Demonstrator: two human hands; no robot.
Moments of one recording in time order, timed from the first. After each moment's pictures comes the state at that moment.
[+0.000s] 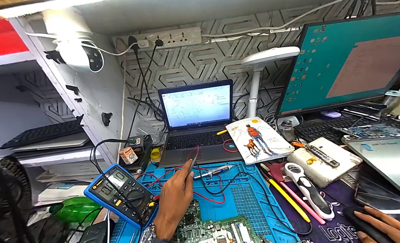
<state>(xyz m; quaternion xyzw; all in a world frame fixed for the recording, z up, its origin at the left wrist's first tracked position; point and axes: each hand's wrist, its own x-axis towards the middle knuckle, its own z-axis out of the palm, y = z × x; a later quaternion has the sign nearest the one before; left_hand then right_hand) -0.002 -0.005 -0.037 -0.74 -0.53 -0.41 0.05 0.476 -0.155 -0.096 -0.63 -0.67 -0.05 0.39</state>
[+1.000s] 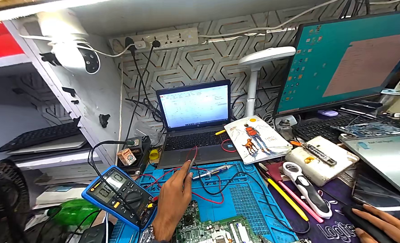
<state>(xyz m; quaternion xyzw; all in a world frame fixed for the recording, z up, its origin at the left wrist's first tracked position) -0.002 -0.005 -0.037 -0.75 -0.53 -0.41 0.05 0.476 -0.155 -0.096 -0.64 -0.66 -0.05 0.39</state>
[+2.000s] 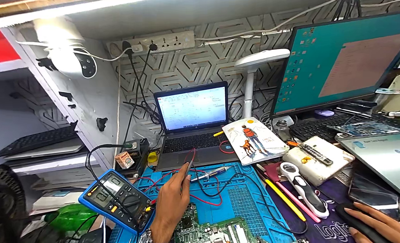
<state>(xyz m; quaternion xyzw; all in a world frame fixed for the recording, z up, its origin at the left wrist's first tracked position) -0.002 -0.003 -0.038 -0.75 -0.52 -0.41 0.06 0.481 -0.152 -0.099 -0.62 -0.68 -0.03 0.38</state>
